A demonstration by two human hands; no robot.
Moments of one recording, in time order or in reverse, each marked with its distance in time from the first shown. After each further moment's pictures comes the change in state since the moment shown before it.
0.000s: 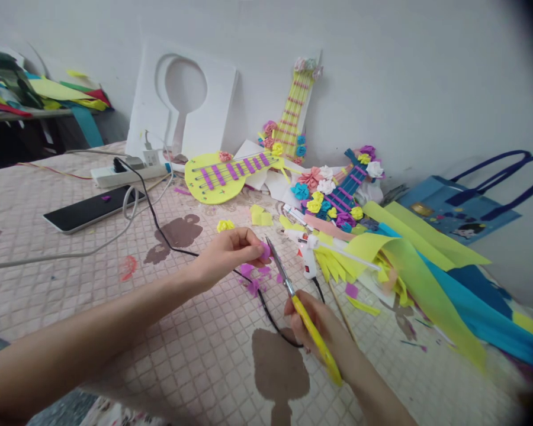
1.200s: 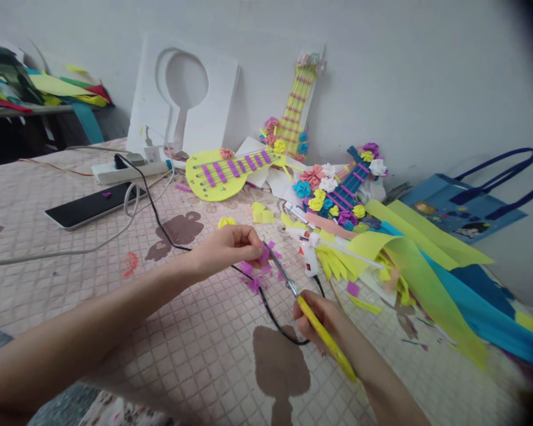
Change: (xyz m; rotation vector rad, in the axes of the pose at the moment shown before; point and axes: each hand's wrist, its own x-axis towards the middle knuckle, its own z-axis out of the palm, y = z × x) left_hand 0.004 0.008 -0.010 0.062 -0.098 -0.072; right_hand 0.002 0.012 -0.013 0.020 -0.036 0.072
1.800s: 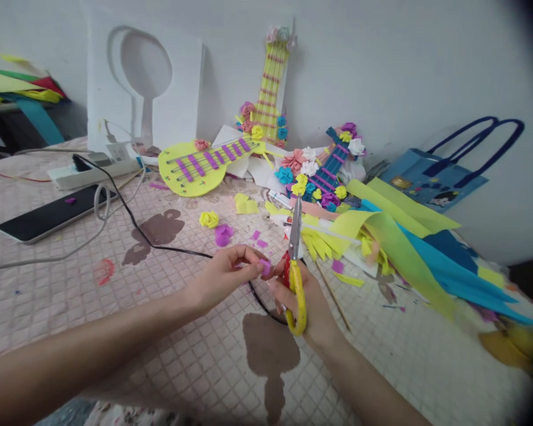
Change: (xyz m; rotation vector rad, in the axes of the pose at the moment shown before) left_hand -0.015 -0.034 0.045 0.053 0.070 0.001; right_hand 0.009 -0.011 0.033 0.609 0.247 -0.028
